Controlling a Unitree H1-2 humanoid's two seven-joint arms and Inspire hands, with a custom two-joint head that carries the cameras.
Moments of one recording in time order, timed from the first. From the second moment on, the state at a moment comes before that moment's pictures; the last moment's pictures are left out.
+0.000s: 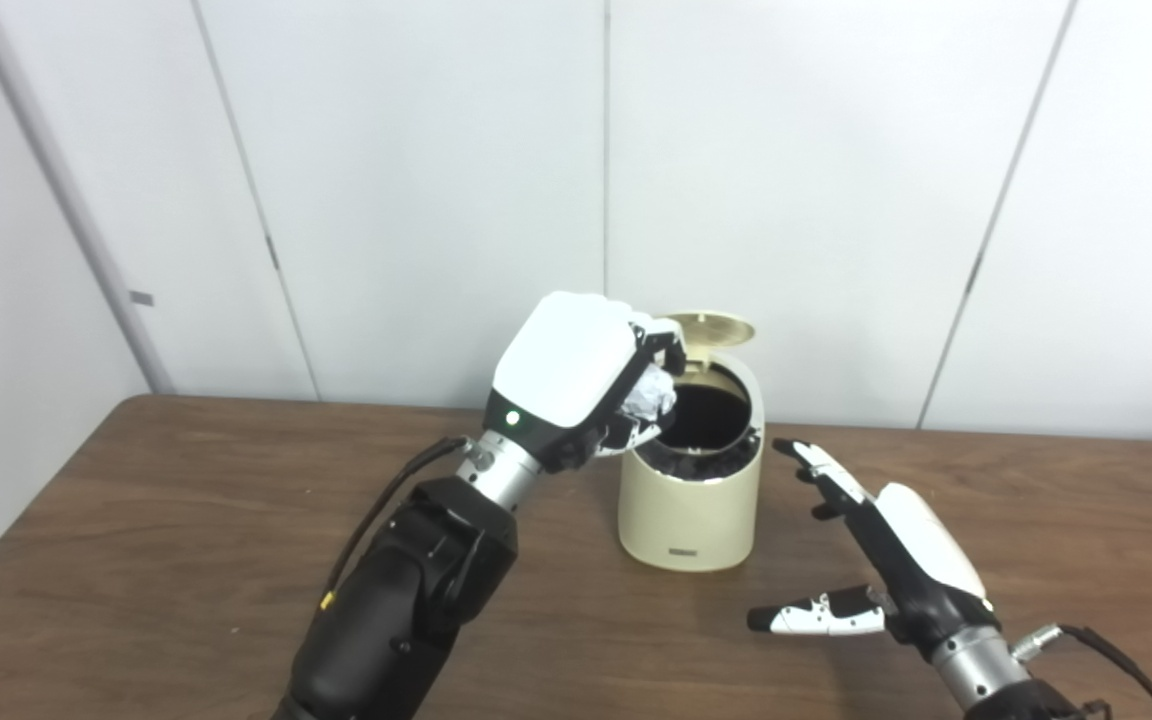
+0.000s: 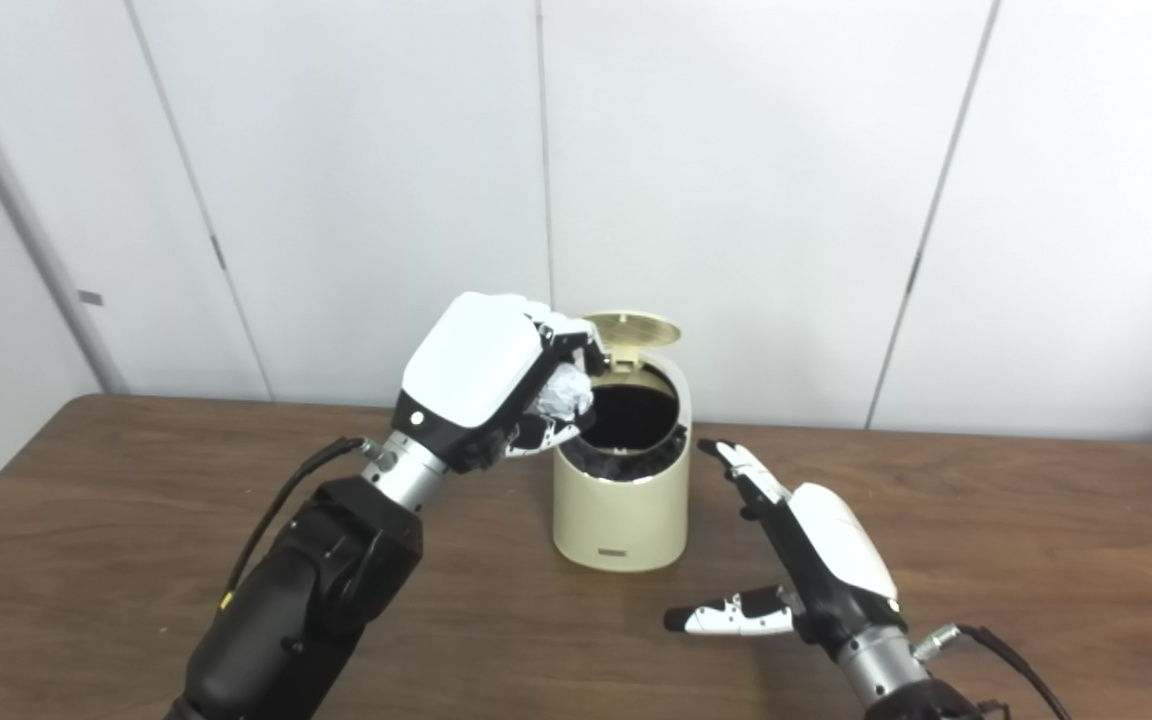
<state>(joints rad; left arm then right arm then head) -0.61 0.23 -0.30 0.01 1.10 -0.13 0.07 -0.25 -0.24 0.17 -0.17 -0.61 0.08 0.15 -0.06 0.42</state>
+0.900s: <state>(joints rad) -0.74 0.20 -0.41 0.35 1.11 -0.13 0.20 -0.25 -0.23 0.16 -0.21 -0.62 0.11 0.15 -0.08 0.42</state>
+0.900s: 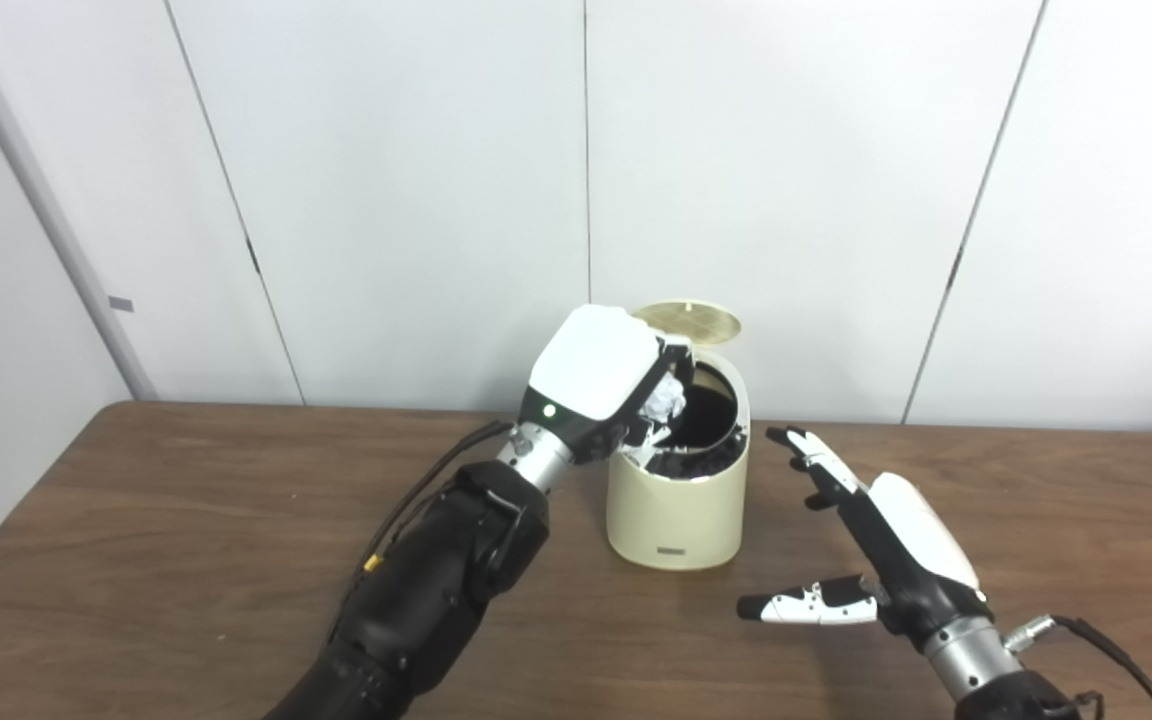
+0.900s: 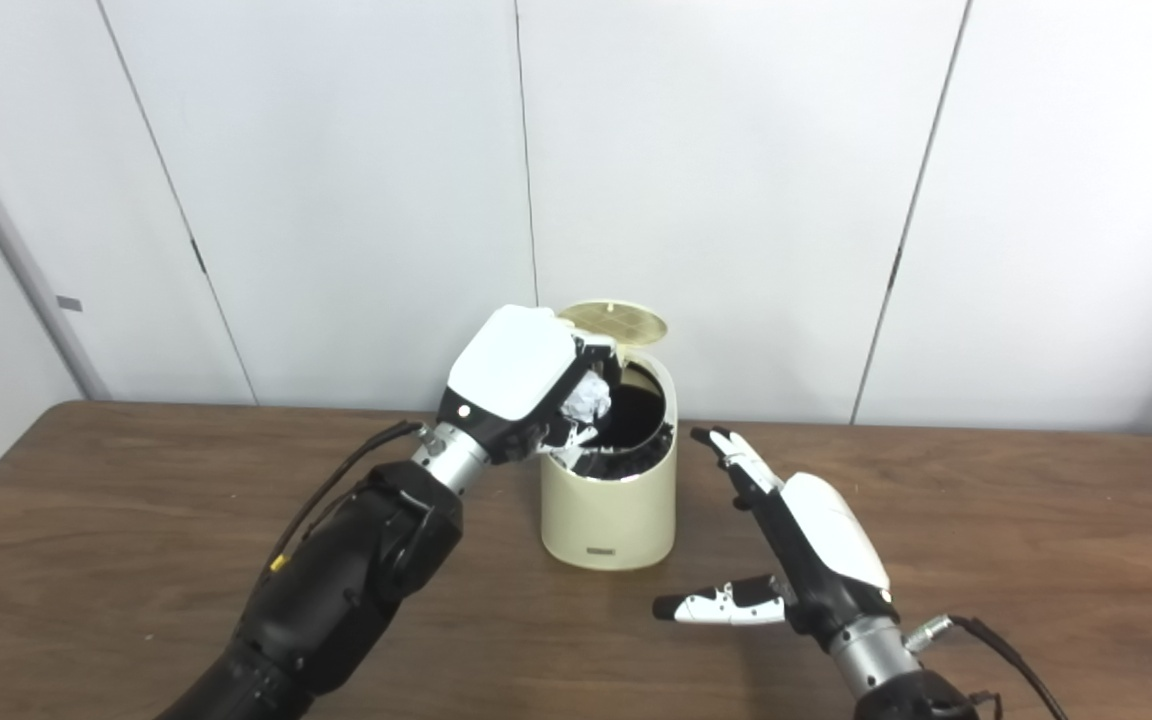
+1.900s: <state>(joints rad) -0.74 0.24 -0.44 0.28 1.09 -0.09 0.15 -0.24 -0.22 0.16 -0.23 -0.62 0.12 0.15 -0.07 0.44</state>
